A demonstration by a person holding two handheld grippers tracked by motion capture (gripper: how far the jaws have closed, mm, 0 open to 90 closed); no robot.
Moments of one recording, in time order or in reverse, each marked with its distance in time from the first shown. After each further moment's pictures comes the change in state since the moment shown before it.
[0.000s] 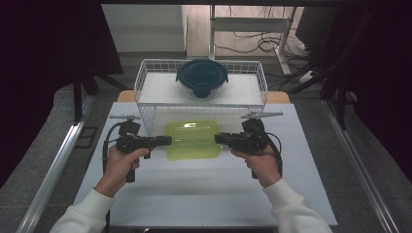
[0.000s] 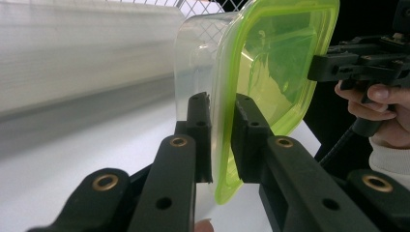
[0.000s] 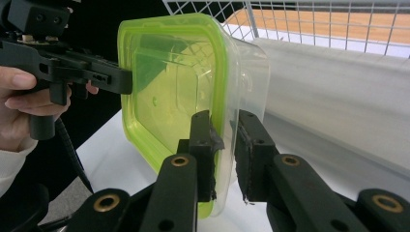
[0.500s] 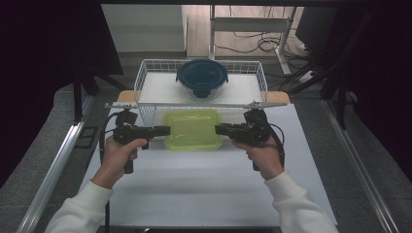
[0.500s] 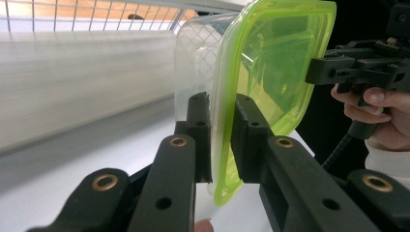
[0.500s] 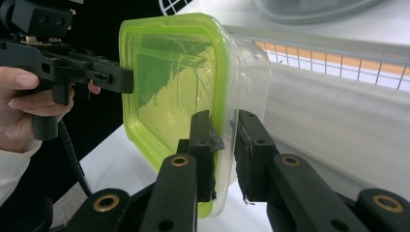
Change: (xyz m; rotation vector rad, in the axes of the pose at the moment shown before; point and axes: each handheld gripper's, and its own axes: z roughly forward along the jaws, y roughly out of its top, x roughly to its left) left arm -0.011 0.025 -0.012 -0.035 -0.007 0.035; right arm 0.006 0.024 -0.011 -0.034 0.003 -0.023
